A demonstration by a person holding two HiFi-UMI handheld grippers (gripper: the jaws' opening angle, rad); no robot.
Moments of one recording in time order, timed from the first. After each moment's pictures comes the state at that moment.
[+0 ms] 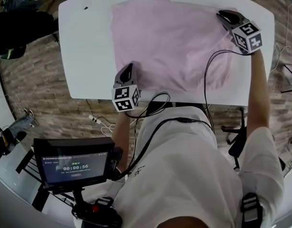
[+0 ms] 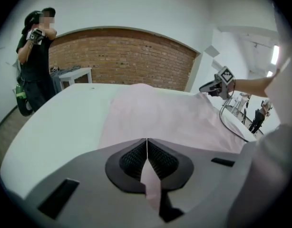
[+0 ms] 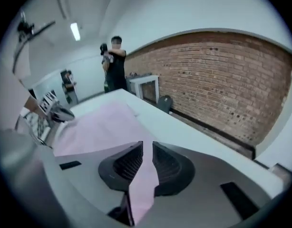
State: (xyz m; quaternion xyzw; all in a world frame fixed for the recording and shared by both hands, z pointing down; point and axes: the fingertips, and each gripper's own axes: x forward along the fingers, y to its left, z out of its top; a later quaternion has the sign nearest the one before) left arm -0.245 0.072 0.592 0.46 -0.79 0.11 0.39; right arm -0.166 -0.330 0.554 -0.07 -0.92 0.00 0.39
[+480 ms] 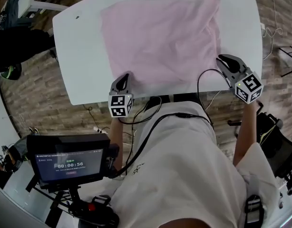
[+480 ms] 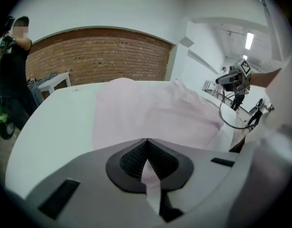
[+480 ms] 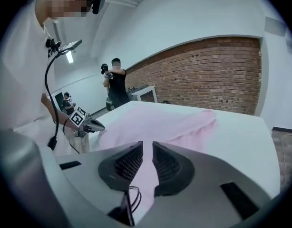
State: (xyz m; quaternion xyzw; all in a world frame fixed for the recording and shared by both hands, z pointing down) left arm -0.197 0.115 0.595 0.55 -0.73 0.19 0.36; right arm 0.034 -0.176 0.489 -0.02 -0.94 0.12 0.32
